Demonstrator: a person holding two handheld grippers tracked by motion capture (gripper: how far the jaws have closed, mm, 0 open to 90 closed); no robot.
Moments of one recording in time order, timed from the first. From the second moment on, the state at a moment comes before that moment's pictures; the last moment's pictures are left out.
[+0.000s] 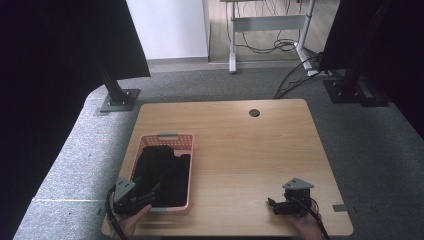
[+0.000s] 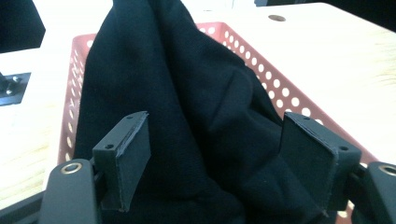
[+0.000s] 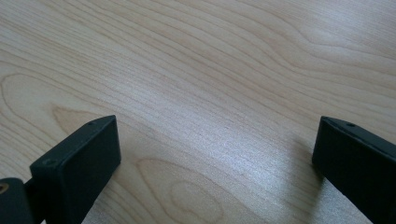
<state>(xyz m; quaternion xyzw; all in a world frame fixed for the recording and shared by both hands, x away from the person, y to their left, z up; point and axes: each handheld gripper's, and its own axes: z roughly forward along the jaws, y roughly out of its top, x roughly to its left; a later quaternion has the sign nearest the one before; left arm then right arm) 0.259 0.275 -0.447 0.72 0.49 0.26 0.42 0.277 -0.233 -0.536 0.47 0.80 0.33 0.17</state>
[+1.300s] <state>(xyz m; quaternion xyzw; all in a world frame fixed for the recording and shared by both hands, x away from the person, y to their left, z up) 0.282 0.276 -0.429 0.72 0.51 0.27 0.40 0.277 -0.232 -0.536 0.48 0.80 0.33 0.17</state>
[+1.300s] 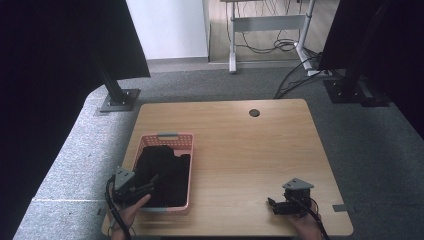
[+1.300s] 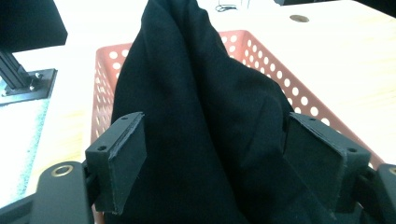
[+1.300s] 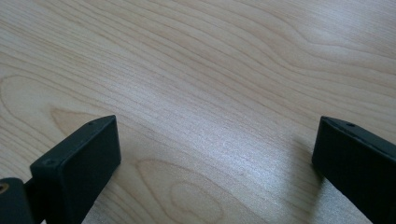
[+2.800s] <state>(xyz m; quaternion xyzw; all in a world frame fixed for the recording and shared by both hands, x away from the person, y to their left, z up) 0.342 0.266 -0.422 0.70 0.53 0.29 0.37 0.276 -0.232 -0.536 0.48 0.79 0.33 0.18</state>
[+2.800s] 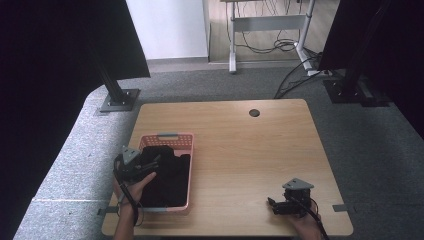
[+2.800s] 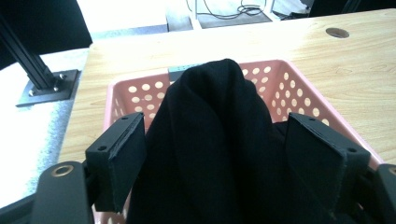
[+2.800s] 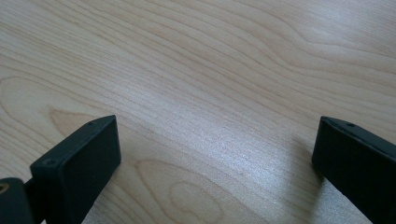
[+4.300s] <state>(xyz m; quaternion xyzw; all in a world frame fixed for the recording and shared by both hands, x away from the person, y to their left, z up) 0.357 0.269 -0.437 0.68 0.53 0.28 0.43 0.276 -0.232 -0.536 0.48 0.79 0.33 0.18</state>
